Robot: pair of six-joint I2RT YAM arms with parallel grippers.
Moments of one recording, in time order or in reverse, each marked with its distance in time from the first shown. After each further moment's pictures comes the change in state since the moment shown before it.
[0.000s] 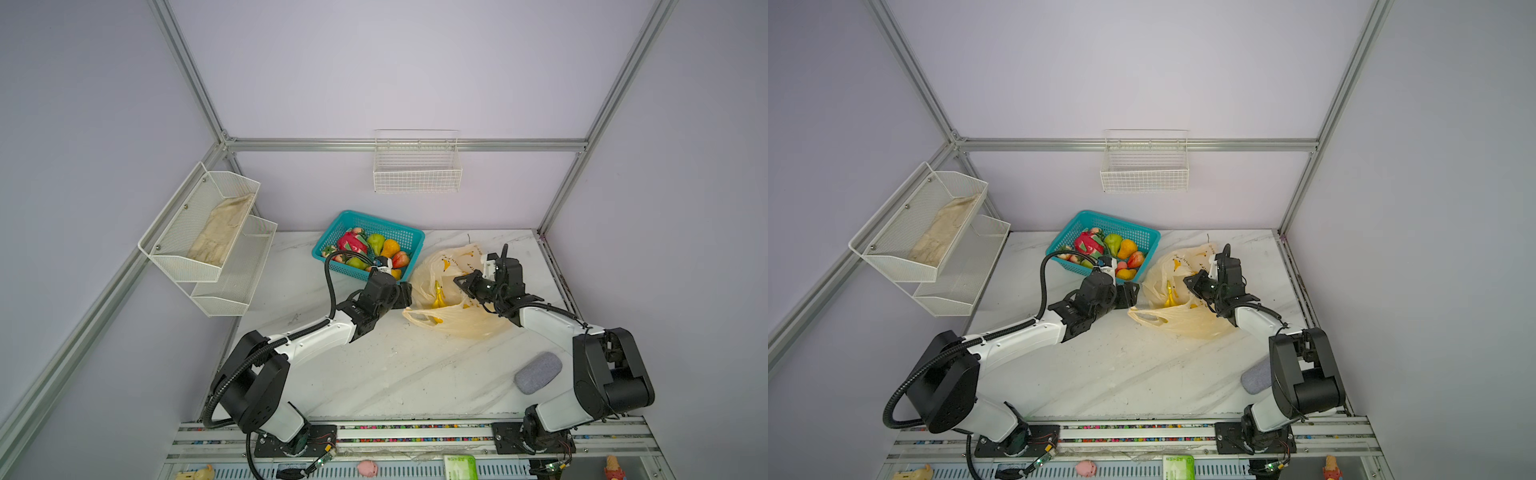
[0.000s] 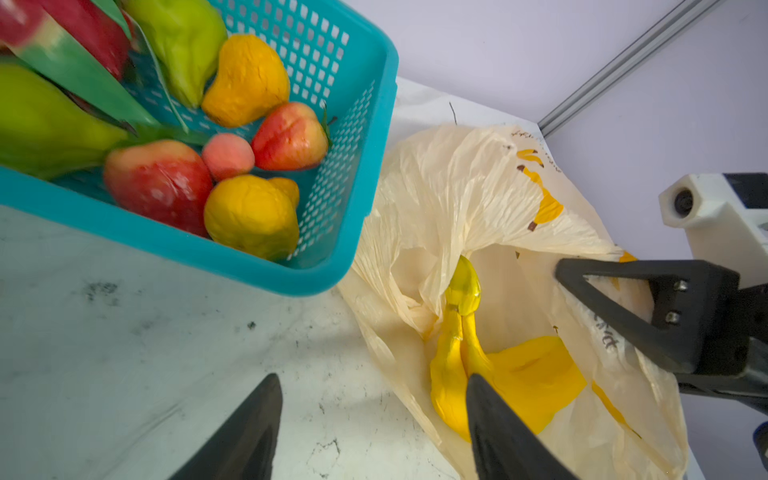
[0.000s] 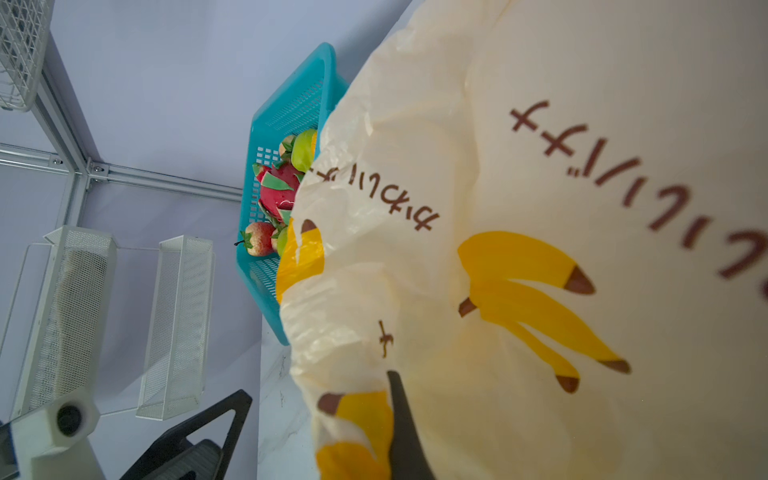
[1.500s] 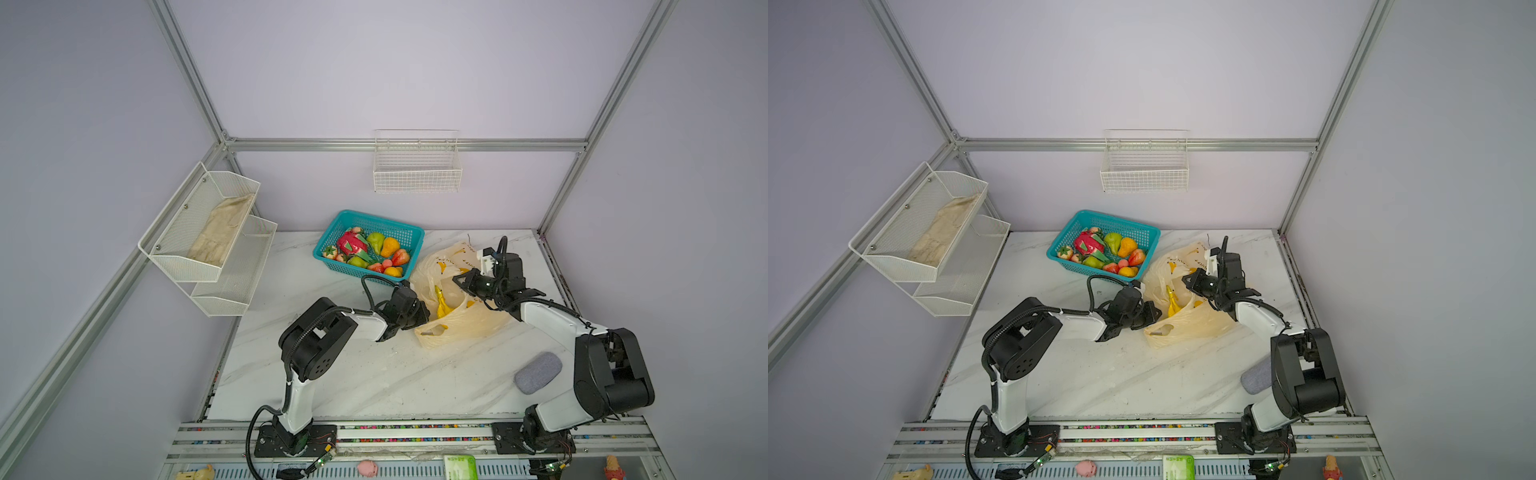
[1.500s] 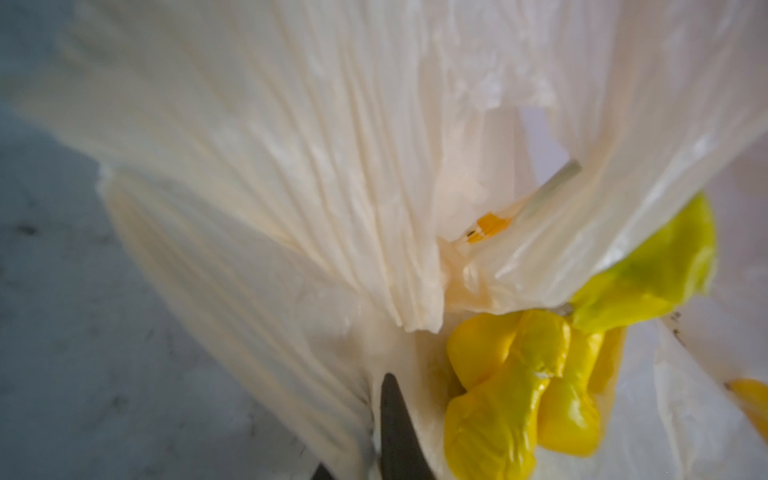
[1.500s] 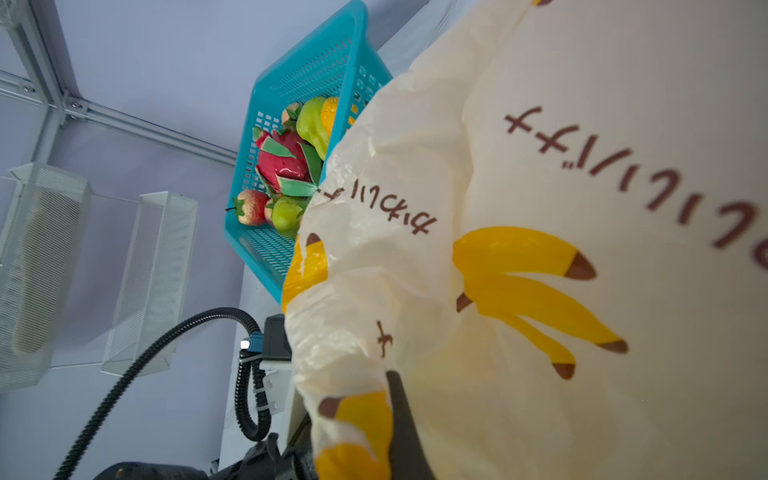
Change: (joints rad) left arm -0.058 0.413 0.061 0.302 0.258 -0.275; right arm -0.001 0.000 0.083 -0.140 -0.014 -0.181
